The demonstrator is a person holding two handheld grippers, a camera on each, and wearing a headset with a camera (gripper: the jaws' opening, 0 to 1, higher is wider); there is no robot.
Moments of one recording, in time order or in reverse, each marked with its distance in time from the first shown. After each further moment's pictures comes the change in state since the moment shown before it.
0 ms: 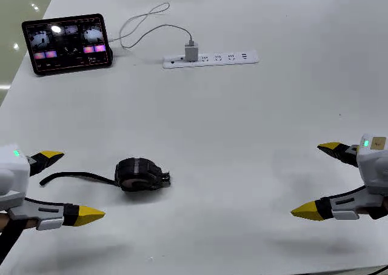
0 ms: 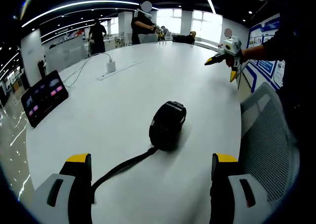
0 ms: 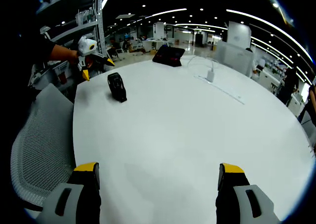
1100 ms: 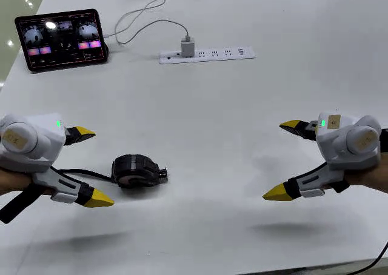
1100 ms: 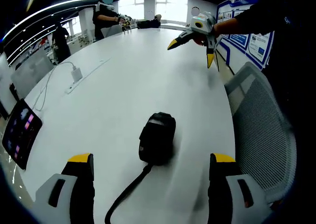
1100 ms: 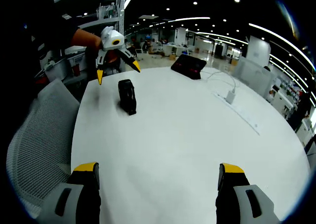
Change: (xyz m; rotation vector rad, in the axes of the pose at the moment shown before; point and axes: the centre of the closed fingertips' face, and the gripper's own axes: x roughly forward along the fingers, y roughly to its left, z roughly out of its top) left arm 0.033 -0.012 0.028 0.222 0.121 -0.201; right arm 0.038 0.009 0.052 -0.160 -0.044 0.088
